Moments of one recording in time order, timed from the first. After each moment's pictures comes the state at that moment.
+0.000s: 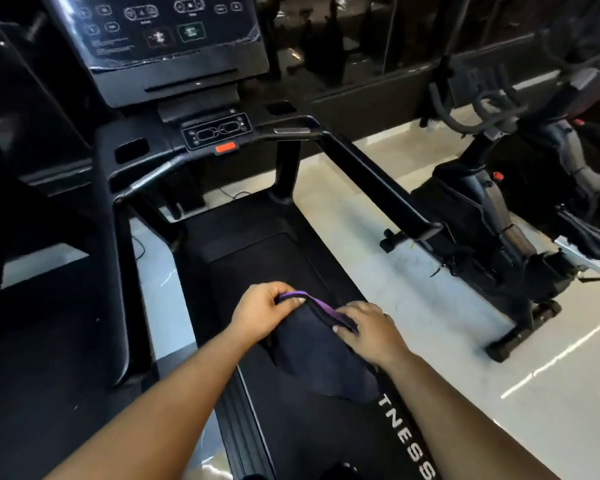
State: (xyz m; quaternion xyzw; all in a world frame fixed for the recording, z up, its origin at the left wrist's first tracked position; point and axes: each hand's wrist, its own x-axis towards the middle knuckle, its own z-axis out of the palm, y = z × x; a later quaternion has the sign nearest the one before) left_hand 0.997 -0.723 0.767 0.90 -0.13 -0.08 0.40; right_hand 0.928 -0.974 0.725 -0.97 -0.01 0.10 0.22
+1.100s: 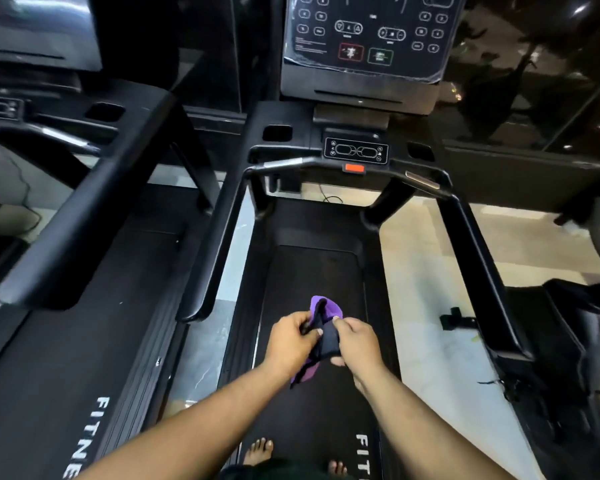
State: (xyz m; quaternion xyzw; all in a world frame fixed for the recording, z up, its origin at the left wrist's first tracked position) left_hand 0.946 -0.703 0.787 0.81 0.20 -0.01 0.56; right_hand 0.992 -0.838 0.823 -0.81 0.12 0.23 0.52
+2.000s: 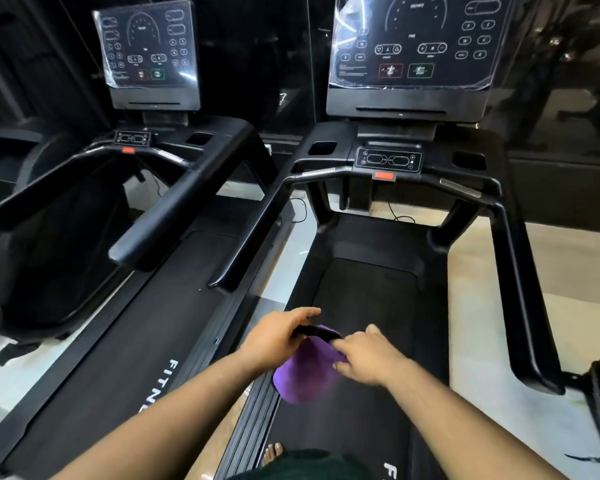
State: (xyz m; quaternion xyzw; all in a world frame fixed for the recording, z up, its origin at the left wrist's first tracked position) left_hand 0.897 -0.790 0.851 0.96 0.13 0.03 0.24; right_hand 1.035 -0.971 0.804 -0.80 -0.58 0.16 -0.04
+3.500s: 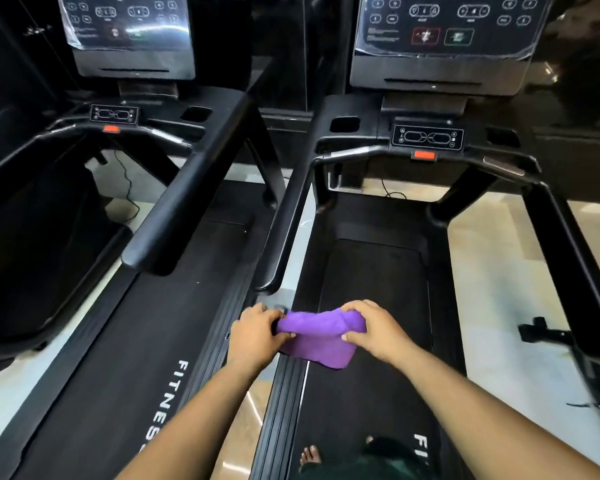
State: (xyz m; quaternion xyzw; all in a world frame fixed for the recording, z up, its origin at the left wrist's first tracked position) left_hand 0.809 -0.592 0.807 0.94 0.28 -0.02 0.20; right_hand 0.970 -0.811 0.794 -0.86 -0.31 0.27 0.30
